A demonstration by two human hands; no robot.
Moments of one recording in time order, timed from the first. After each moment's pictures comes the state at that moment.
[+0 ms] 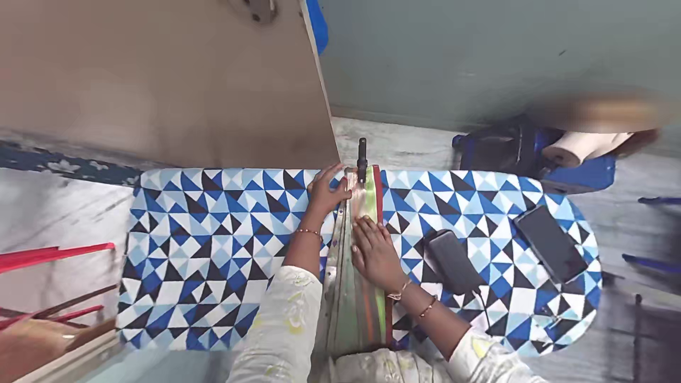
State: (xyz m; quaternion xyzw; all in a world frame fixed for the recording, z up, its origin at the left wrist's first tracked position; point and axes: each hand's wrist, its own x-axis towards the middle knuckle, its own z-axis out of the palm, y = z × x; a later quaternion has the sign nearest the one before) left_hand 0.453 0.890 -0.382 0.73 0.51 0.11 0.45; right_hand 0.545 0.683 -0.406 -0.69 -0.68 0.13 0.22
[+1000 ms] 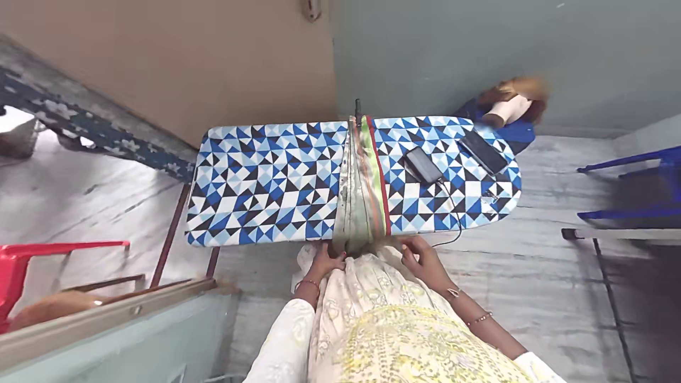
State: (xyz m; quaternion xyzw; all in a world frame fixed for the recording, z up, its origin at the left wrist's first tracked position) left_hand 0.207 0.550 -0.411 0.63 0.56 -0.10 0.52; right_hand 0.464 0.392 -0.299 -0.74 -0.48 0.33 0.35
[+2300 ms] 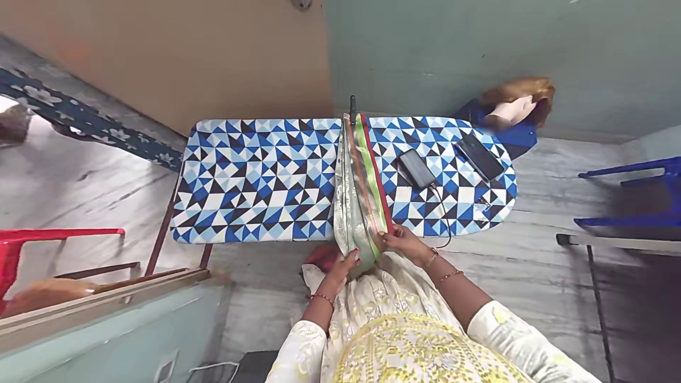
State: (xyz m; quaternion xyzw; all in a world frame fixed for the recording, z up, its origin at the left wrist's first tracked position) left_hand 0.292 0.489 -0.340 0.35 0.53 0.12 0.76; right_hand 0.511 0.453 -0.317 -0.62 -0.25 0.62 0.41
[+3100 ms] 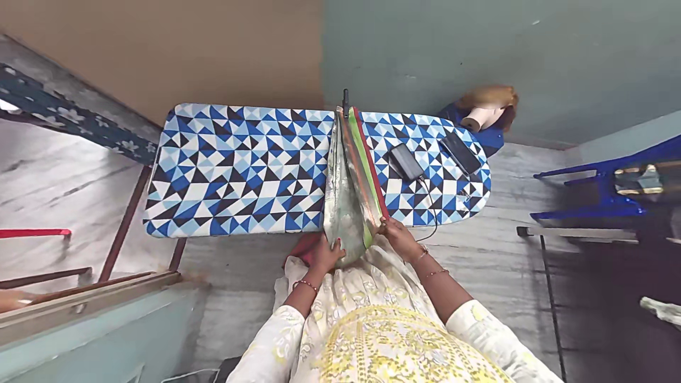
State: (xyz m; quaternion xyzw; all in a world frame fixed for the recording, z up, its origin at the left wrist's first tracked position) left_hand 0.262 0.515 -0.359 0.64 0.56 0.01 0.53; right_hand 0.483 0.439 -0.315 -0.62 -0.23 0.56 0.50
